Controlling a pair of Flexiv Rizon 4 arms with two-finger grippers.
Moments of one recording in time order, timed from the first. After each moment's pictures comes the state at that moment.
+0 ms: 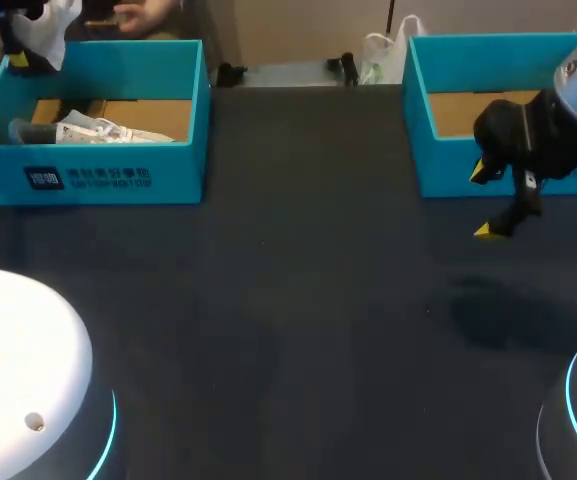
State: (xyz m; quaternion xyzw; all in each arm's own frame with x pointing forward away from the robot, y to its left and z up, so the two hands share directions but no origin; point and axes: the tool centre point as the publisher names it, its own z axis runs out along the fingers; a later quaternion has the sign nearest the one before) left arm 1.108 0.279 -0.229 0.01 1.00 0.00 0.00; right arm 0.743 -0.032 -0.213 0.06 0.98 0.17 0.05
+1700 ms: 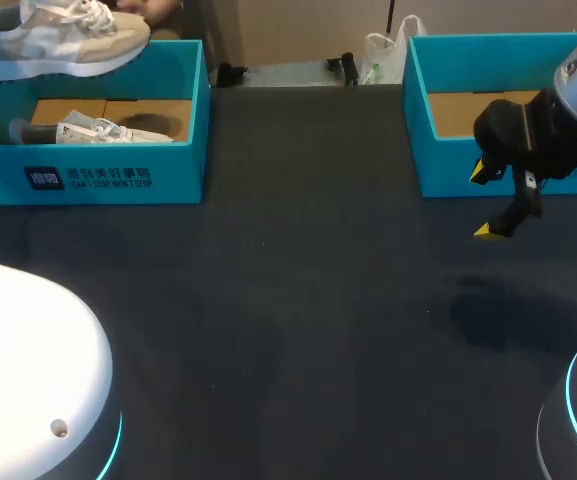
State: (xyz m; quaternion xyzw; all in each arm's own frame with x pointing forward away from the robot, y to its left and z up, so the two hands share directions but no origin) left arm 1.116 0.338 -0.195 0.62 0.77 0.06 -0.08; right arm 0.743 -0.032 -0.213 0.06 0.98 0.17 0.05
